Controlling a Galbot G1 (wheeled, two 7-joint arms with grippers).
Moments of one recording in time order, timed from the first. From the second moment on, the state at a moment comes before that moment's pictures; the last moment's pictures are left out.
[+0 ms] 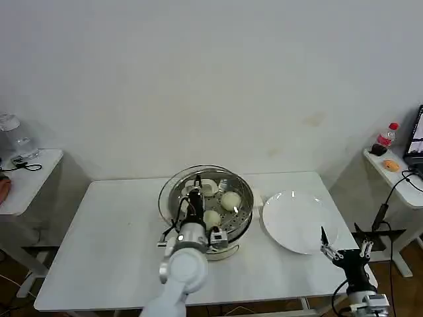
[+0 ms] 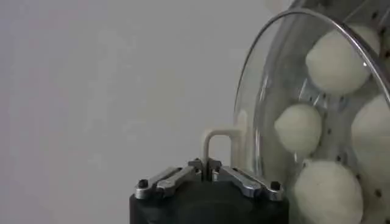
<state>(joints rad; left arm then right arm) 1.03 -1.53 -0.04 -1.88 1.55 0.47 0.30 -1.57 1.45 0.89 1.93 0.06 0.23 -0.20</state>
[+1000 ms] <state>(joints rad) 1.01 -1.60 0.00 -1.77 1.65 0.46 0.30 -1.57 1.46 0.88 1.91 0.05 0.24 -0.20</state>
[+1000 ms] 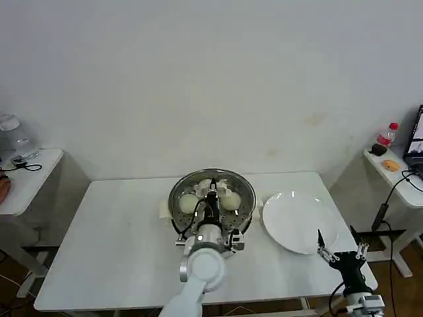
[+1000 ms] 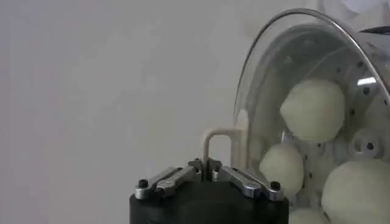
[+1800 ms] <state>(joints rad) 0.99 -1.61 -0.03 -1.73 1.65 0.46 0.29 -1.57 1.46 0.86 1.90 0.04 0.24 -0.21</state>
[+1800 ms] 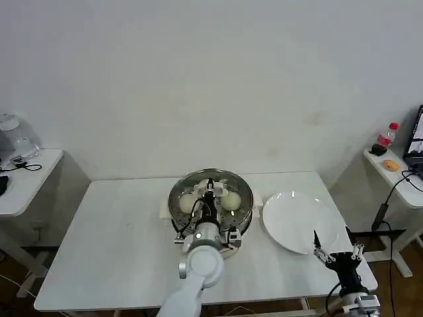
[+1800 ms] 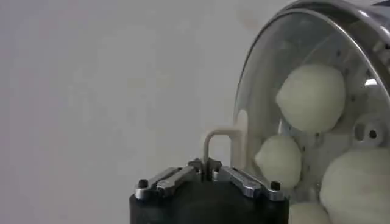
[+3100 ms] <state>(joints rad) 1.20 -1.47 -0.05 -2.07 1.46 0.40 0.22 -1.58 1.44 0.86 1.89 0.04 0.25 -0.21</state>
